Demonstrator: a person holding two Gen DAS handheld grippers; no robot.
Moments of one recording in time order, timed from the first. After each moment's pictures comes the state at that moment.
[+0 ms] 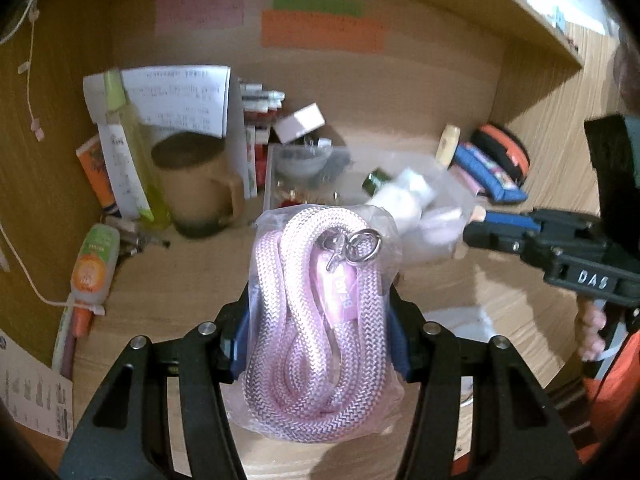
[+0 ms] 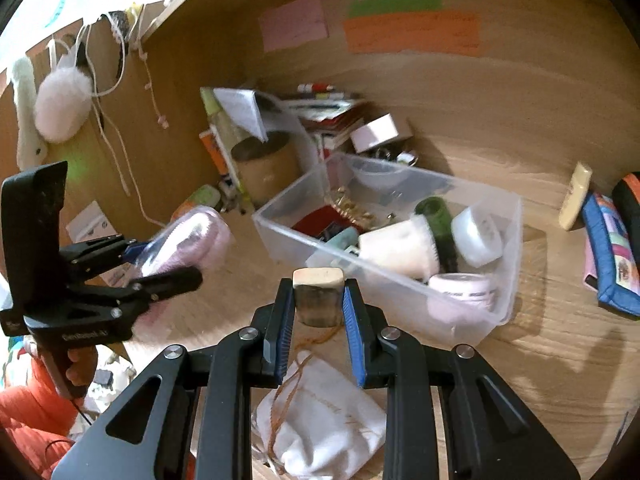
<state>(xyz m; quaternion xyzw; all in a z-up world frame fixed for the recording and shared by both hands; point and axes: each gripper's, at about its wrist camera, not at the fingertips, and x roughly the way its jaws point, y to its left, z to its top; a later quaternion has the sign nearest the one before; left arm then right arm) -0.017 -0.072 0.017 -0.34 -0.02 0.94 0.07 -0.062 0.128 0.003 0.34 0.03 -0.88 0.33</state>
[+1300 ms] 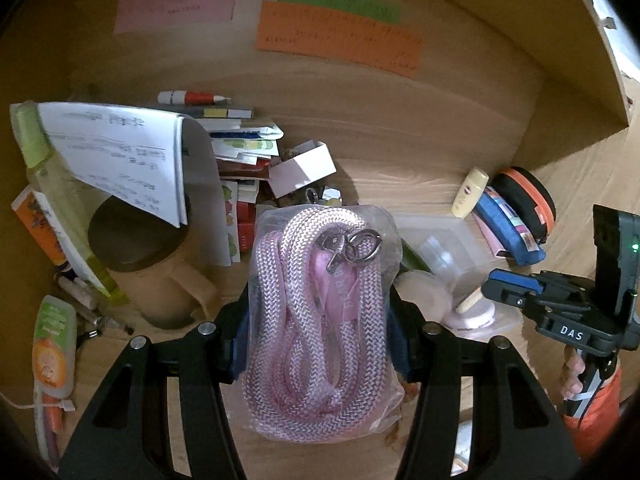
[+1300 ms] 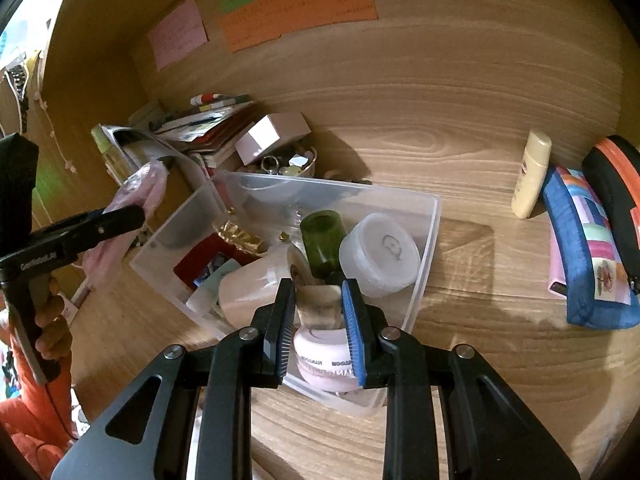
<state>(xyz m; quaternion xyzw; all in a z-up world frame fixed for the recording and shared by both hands) -0.138 -0.082 0.022 -0.35 -0.06 0.93 0.08 -0.159 0.171 -0.016 0.38 -0.01 -0.89 0.26</state>
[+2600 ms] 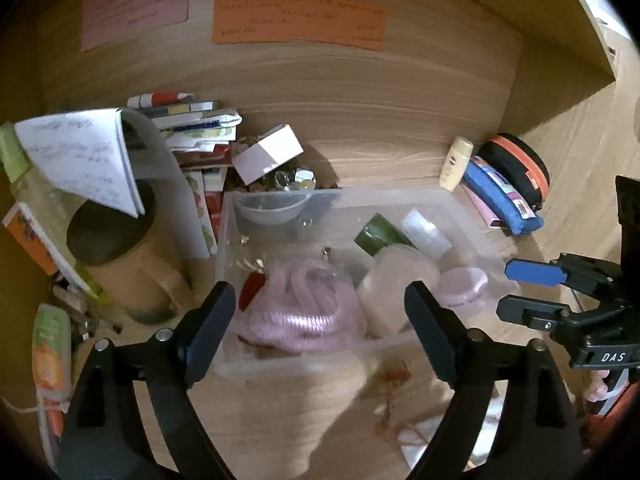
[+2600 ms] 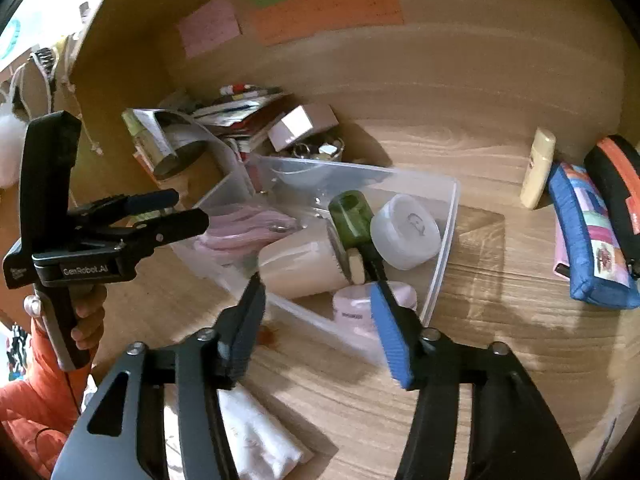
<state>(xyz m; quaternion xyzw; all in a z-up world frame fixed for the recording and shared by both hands) -0.119 -0.062 0.021 -0.37 -0.01 0.92 0.10 -0.120 0.170 -0.006 0.38 0.00 -0.88 0.28</state>
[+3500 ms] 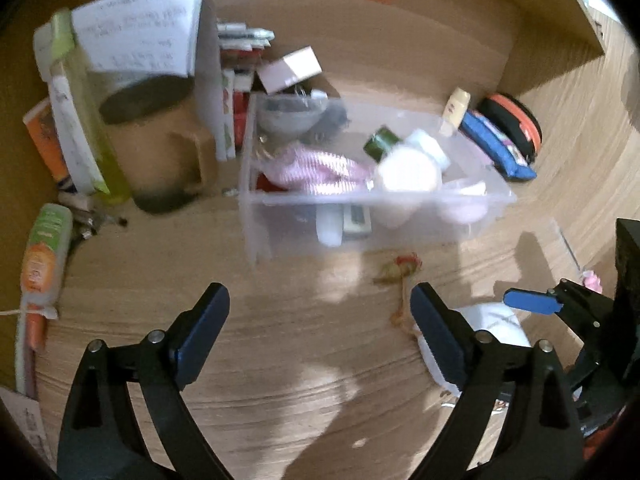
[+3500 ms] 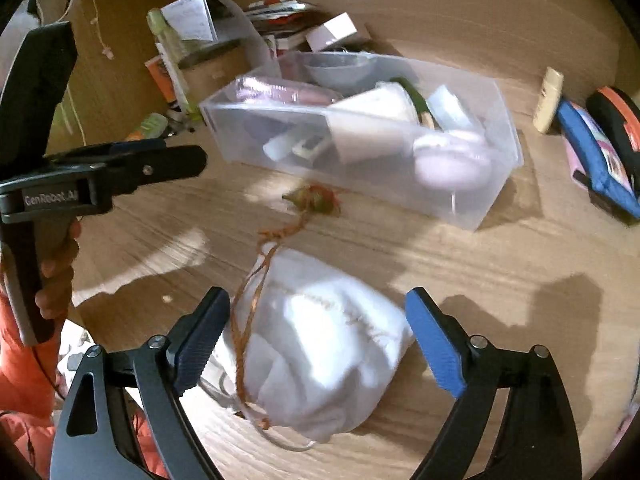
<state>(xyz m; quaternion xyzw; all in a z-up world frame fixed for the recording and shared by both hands) -0.059 -0.082 -0.030 -0.42 -0.03 0.90 0.10 -0.037 0.125 -0.068 0.44 0.05 -0.86 0.24</state>
